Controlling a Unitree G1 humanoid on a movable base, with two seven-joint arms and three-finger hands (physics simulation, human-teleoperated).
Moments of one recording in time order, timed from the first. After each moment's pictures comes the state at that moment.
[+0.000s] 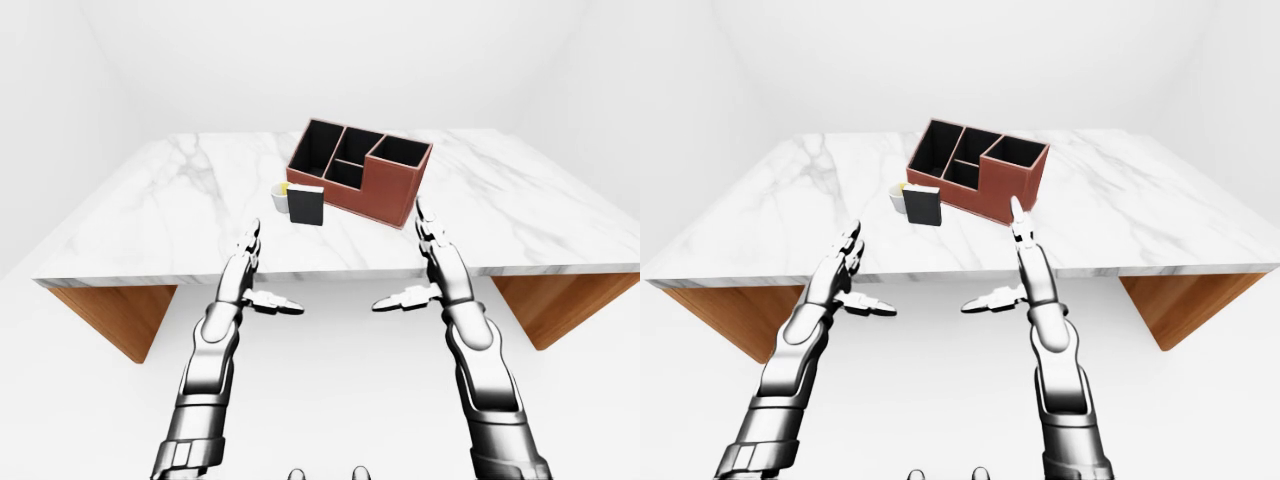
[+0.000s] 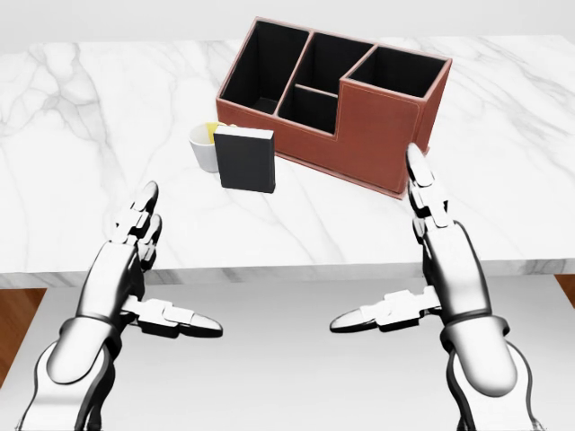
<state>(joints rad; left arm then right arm) -0.26 0.10 0.07 0.15 0.05 0.09 -0.18 -0.15 -0.08 -0.06 -0.16 -0.20 0.09 0.13</state>
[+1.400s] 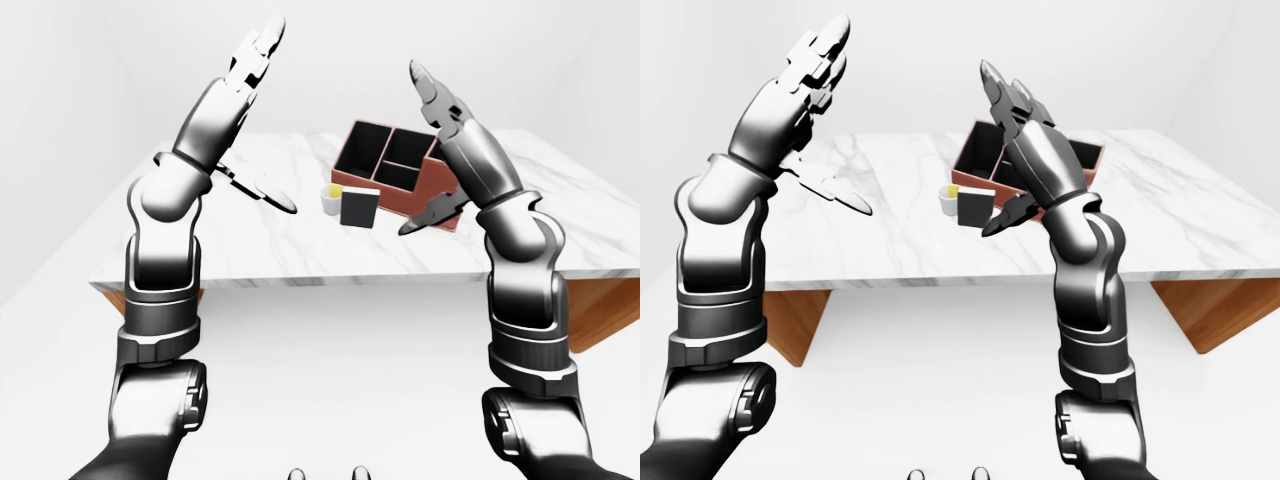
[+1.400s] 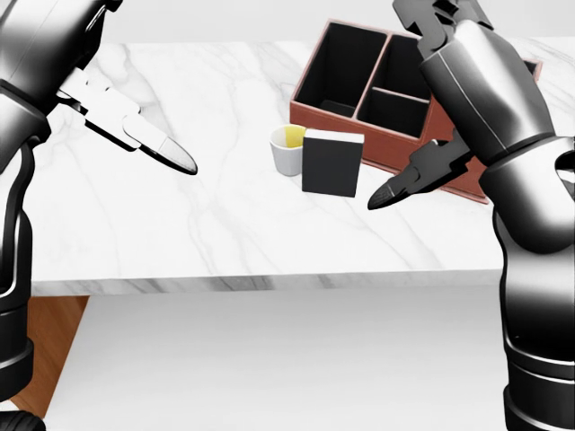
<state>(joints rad) -0.87 0.31 0.10 0.01 0.25 0.09 -0.47 -0.66 -0.28 -0.11 -0.23 -0.64 0.09 0.43</state>
